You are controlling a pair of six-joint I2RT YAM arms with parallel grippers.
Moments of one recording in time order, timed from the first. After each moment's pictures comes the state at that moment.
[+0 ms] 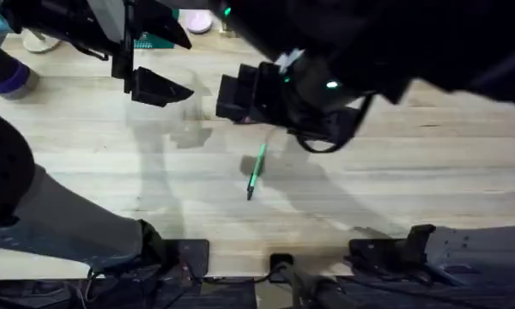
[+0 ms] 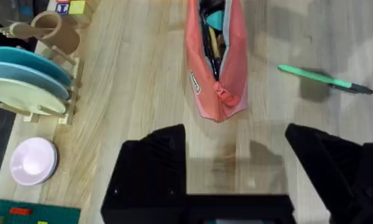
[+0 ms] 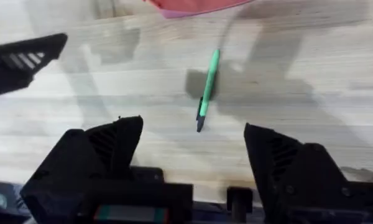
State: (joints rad) left arm 0.26 1.75 1.52 -1.39 0.90 1.79; right arm 0.99 1.56 1.62 -1.32 0.17 1.18
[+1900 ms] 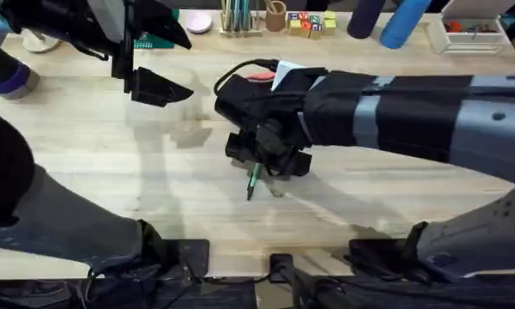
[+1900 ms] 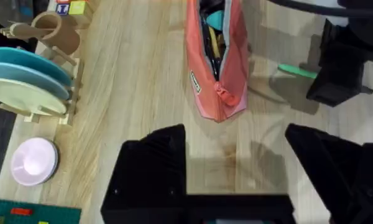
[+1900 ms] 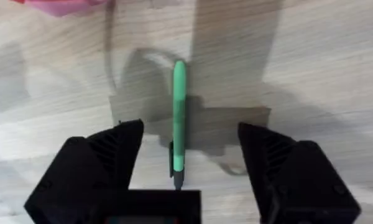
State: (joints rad) left arm 0.26 1.75 1.52 -1.39 0.90 1.80; right arm 0.94 1.79 1.19 -0.85 0.06 1.26
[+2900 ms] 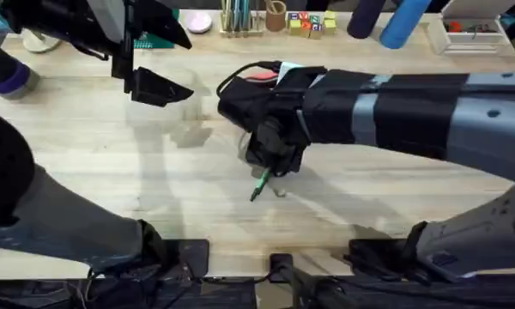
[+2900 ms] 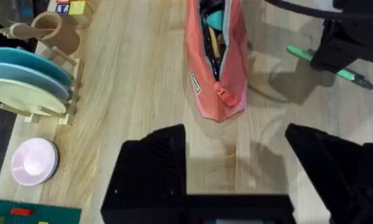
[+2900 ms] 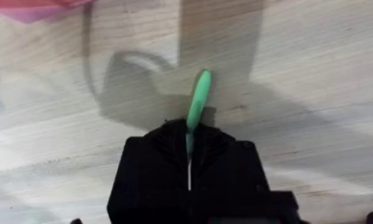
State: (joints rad) left arm 0.26 1.75 1.52 -1.39 0.90 1.80; right arm 0.93 1.79 1.19 -0.90 0.08 1.25
